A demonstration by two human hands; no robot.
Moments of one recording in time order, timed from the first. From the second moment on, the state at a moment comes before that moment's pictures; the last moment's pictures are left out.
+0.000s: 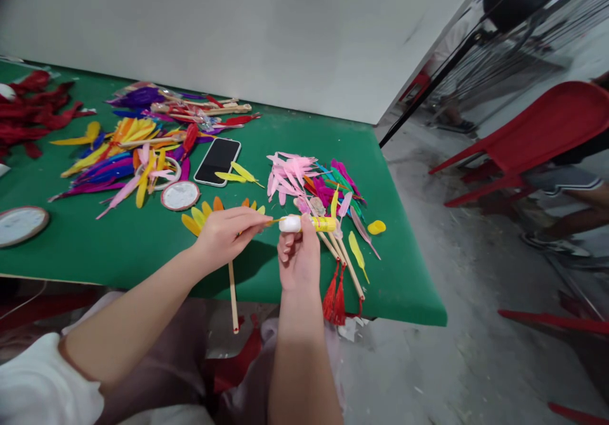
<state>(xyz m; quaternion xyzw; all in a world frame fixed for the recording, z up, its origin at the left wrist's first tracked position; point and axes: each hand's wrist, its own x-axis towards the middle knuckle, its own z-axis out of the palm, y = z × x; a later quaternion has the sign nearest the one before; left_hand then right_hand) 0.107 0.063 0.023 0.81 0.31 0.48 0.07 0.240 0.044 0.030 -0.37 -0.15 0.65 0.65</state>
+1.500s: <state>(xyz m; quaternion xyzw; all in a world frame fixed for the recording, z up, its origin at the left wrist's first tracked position) 0.103 0.066 0.028 0.79 0.33 0.50 0.11 0.242 0.041 0.029 -0.29 -0.16 0.67 0.66</state>
